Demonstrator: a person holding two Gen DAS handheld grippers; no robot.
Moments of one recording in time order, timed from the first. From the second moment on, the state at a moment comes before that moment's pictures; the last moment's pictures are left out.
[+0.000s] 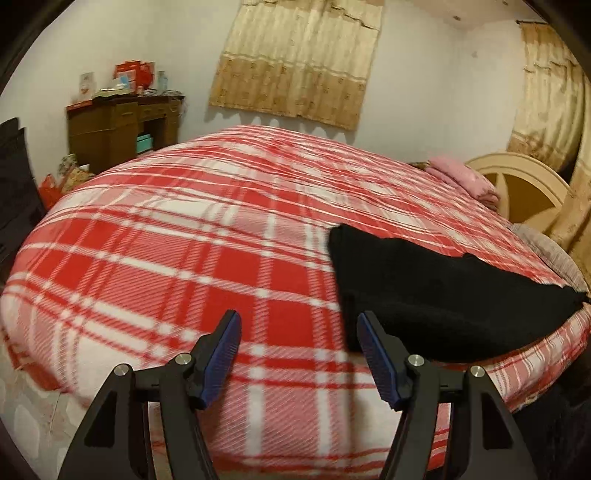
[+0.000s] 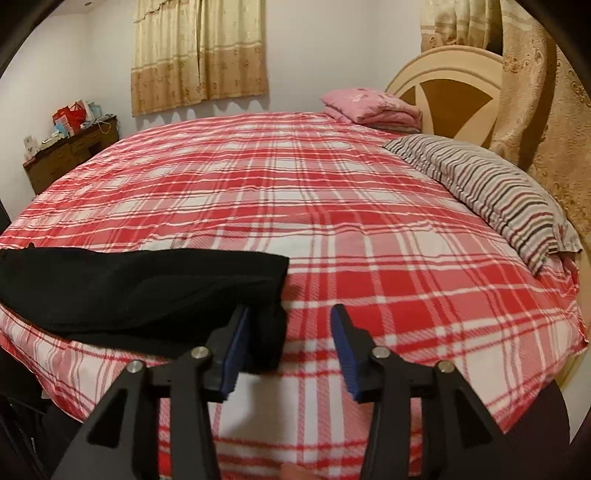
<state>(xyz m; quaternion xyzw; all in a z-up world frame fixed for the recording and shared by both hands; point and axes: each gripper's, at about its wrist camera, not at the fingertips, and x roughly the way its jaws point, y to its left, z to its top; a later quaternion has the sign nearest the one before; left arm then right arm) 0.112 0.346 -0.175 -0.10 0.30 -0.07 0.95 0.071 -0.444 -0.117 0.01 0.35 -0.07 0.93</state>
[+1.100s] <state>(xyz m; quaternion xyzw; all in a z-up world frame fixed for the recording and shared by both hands) 0.160 0.208 -0.190 0.02 0.30 -0.10 0.95 0.292 -0.028 -0.124 0.04 0.43 0.28 0.86</state>
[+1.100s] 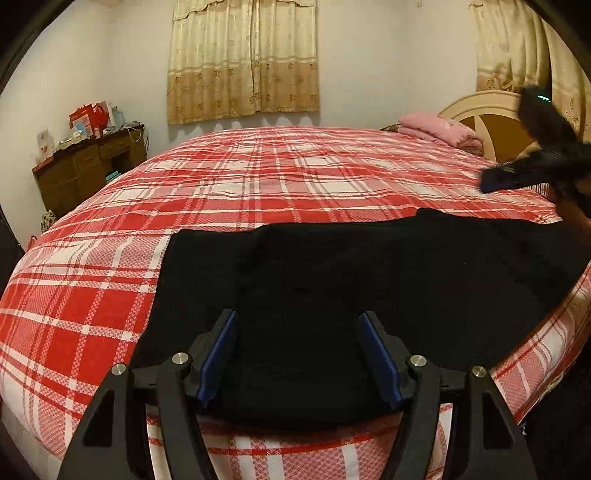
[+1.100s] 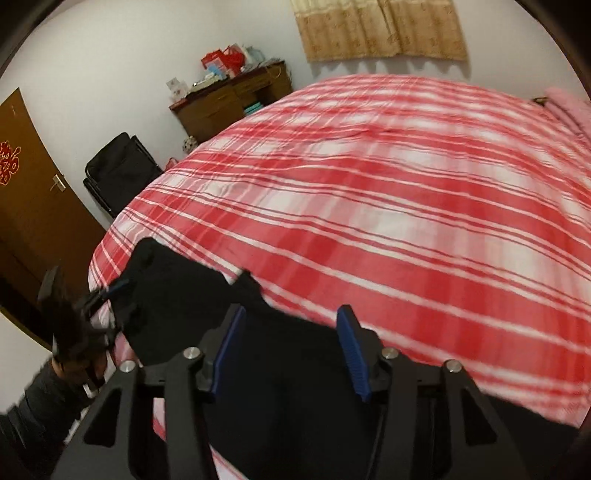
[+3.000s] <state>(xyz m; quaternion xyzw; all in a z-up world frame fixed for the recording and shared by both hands) 0.184 0.075 -0.160 0.08 0.28 -0.19 0.94 0.089 -0.345 -0.087 0.27 0.35 -0.10 0.89</state>
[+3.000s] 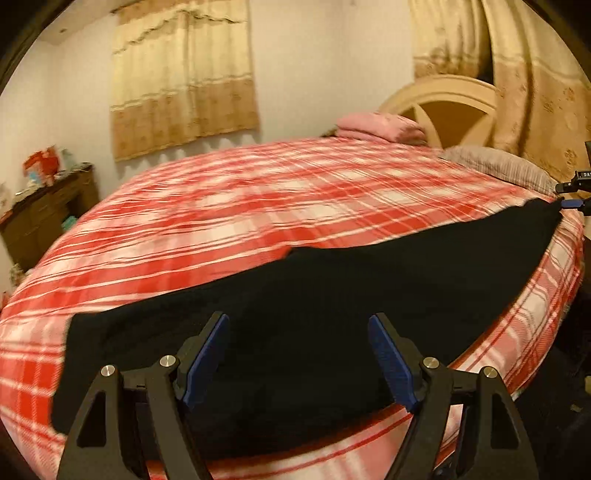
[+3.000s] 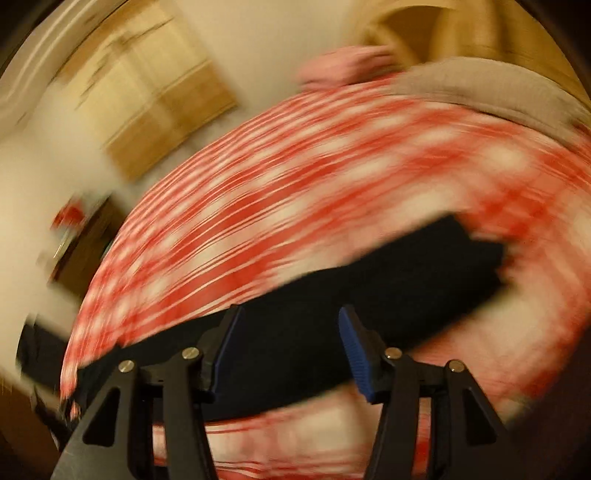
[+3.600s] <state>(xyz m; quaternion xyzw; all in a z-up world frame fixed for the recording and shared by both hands) 0.200 0.061 -0.199 0.04 0.34 -0.19 0.92 0.120 -0.422 -0.090 0.36 0.29 -0.10 0.88</state>
